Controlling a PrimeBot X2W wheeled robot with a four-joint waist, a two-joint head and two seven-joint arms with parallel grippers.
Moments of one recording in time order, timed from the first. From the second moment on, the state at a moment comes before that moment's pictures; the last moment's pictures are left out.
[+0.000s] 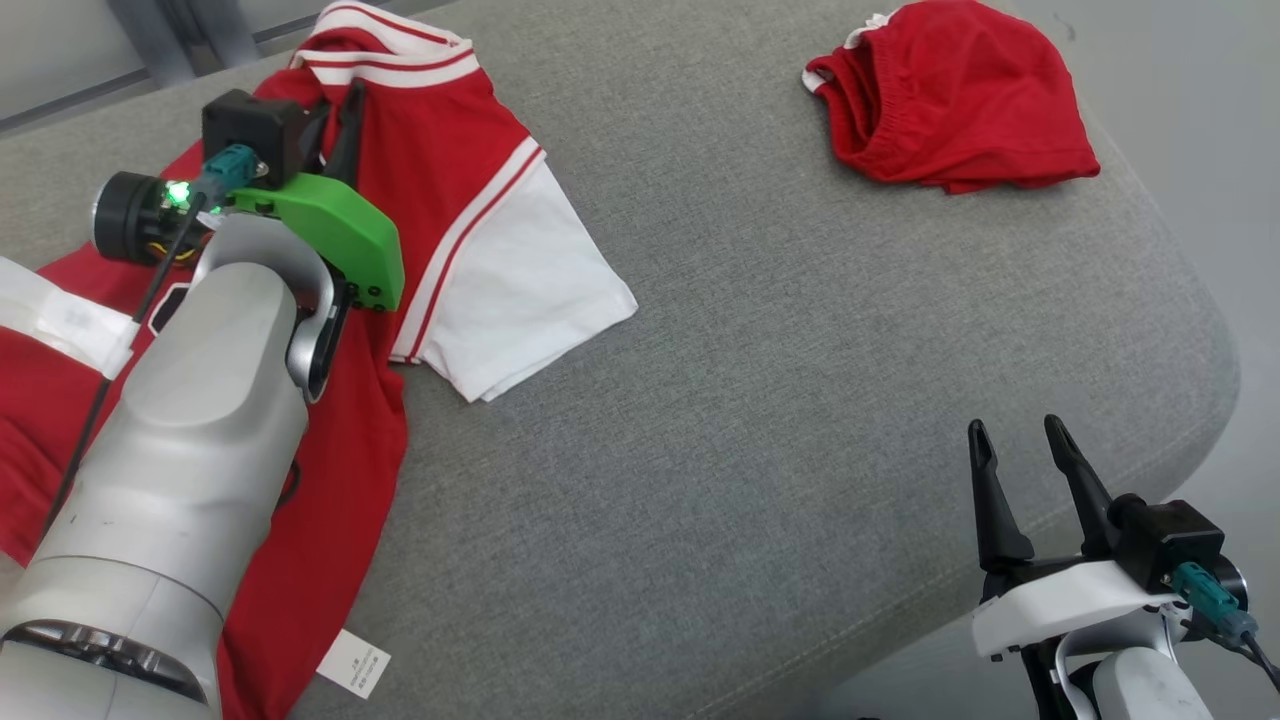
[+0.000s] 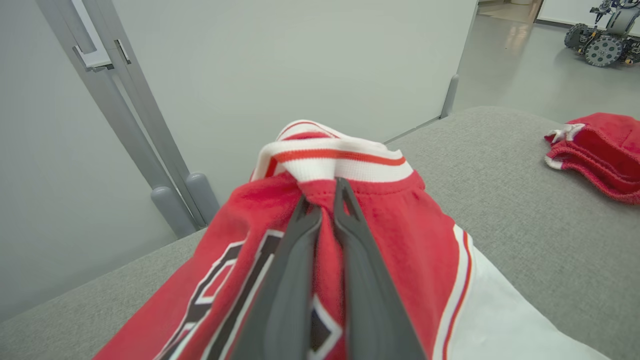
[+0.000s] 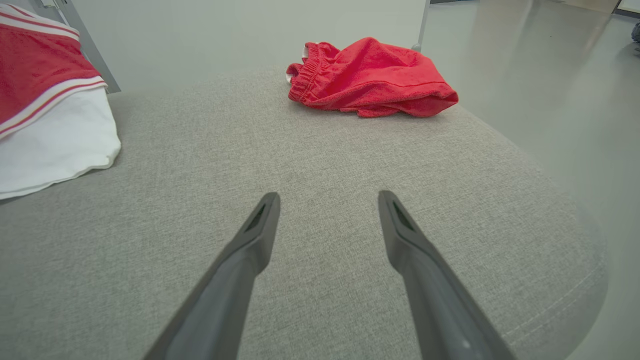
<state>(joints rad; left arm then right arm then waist) -1.02 0.22 -0.69 0.99 -0.59 -0.01 -0.26 -0.05 -0.05 -0.02 0.19 0.17 0.13 -0.26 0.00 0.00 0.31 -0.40</state>
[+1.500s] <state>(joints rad) 0.17 0.07 -0.11 0.16 -0.23 0.00 -0.26 0.10 -0.05 -0.15 0.18 0.01 0.13 -0.26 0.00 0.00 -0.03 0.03</state>
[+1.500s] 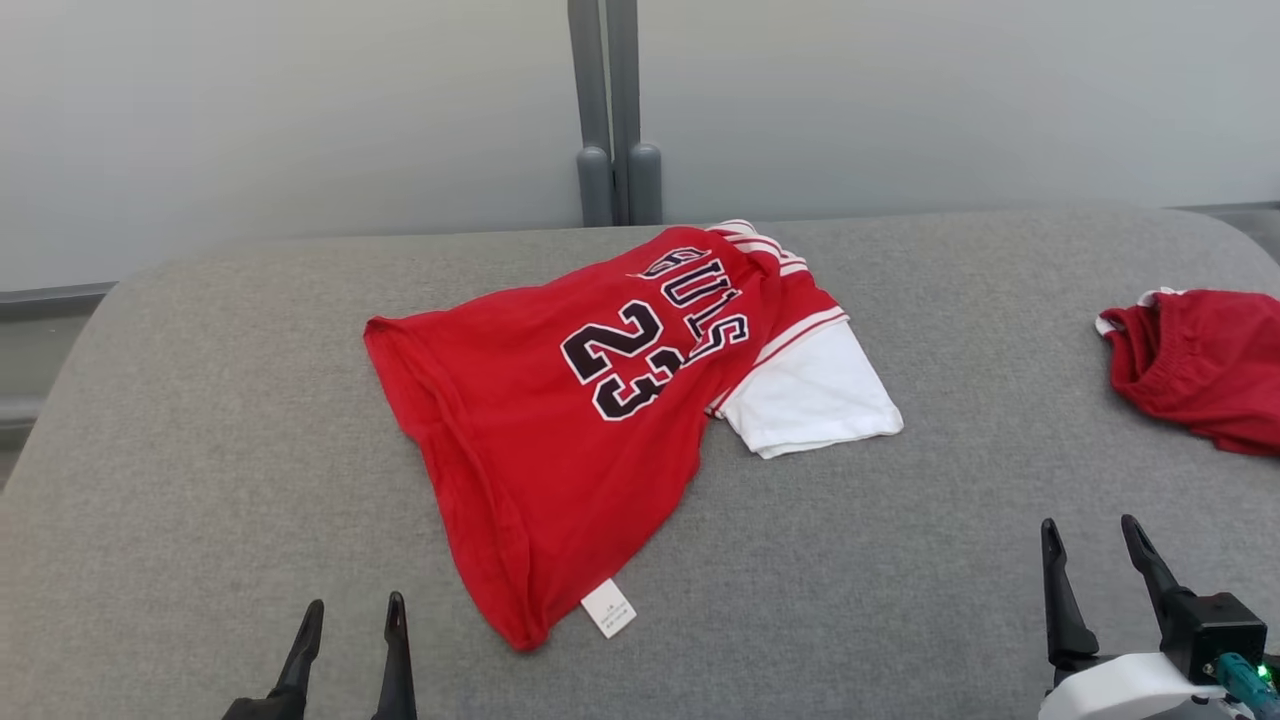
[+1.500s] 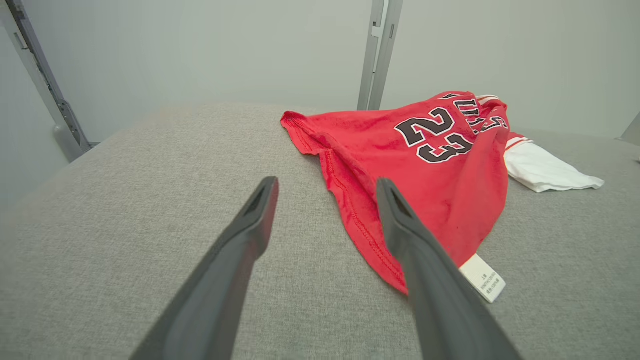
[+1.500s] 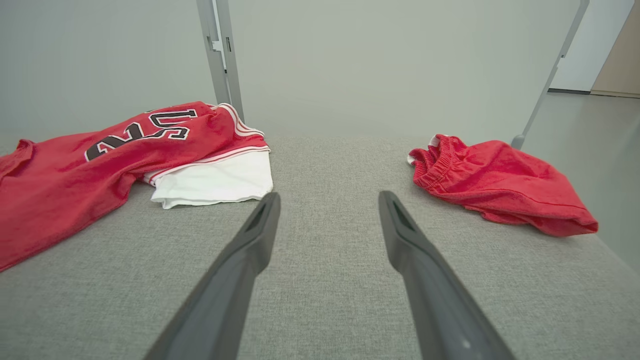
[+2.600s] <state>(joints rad) -0.01 0.05 -0.42 0.44 -0.36 -0.05 -0.24 -0.26 -0.08 0.00 0.47 -0.01 0.13 -0.17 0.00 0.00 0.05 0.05</state>
